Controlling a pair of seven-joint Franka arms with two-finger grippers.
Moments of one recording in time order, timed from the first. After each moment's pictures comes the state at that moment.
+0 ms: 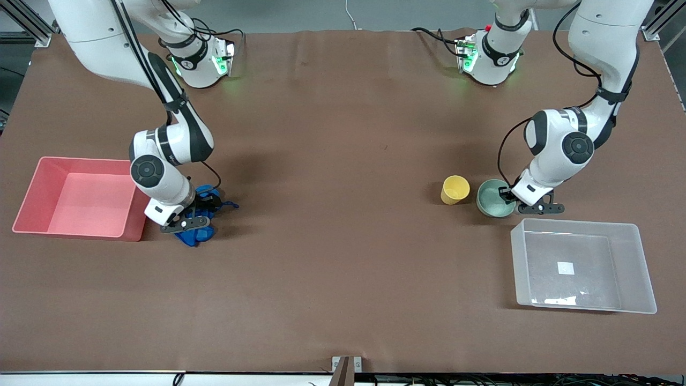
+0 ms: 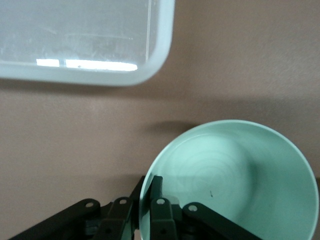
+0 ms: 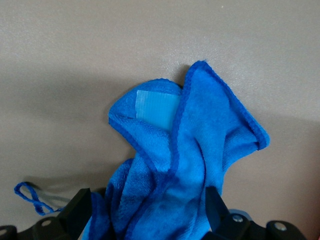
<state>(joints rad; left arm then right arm) -0.07 0.33 0.02 -2.35 -0.02 2.71 -0.02 0.20 0.43 -0.04 -2.15 -0.13 2.53 0.05</state>
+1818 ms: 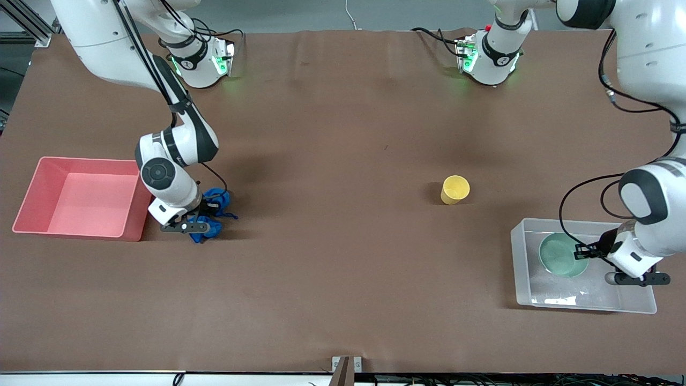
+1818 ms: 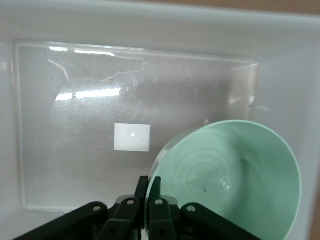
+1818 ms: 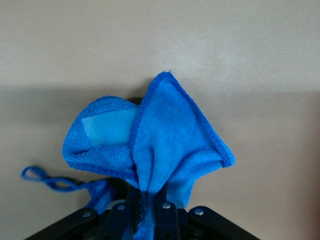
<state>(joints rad) 0.00 0.70 0.21 -1.49 -0.23 2.16 0.30 0.20 0.45 0.02 -2.03 -0.17 2.35 0.34</state>
